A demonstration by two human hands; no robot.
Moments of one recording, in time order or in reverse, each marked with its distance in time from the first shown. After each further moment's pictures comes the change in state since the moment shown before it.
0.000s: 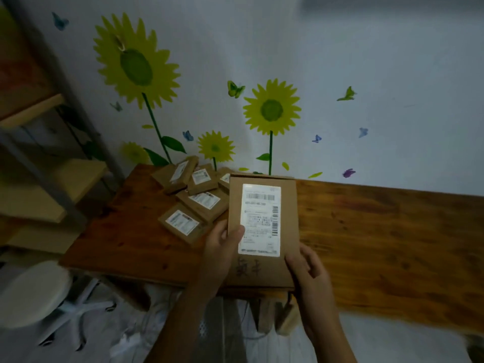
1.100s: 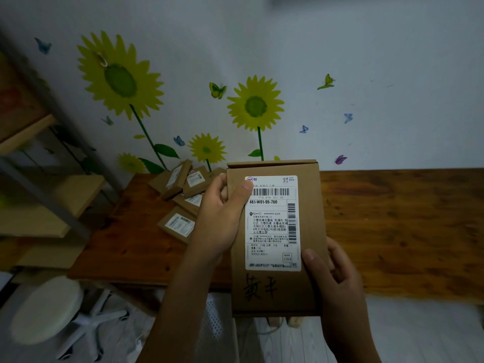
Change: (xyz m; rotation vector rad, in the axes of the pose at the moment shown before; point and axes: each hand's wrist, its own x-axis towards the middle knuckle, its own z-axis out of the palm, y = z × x) left_hand -0.035 0.085 0.050 -0.007 -0.108 0.211; right_hand -0.062 -0.034 -0.043 0.045 -0.041 -0.235
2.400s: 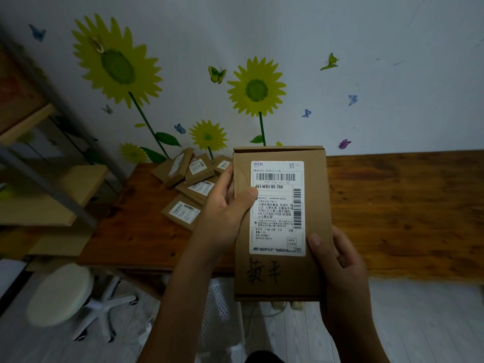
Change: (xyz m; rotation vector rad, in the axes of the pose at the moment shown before) left_hand -0.016 -0.022 -0.008 0.012 -0.143 -0.003; right_hand -0.009 0.009 -0.005 0.064 0.045 0.028
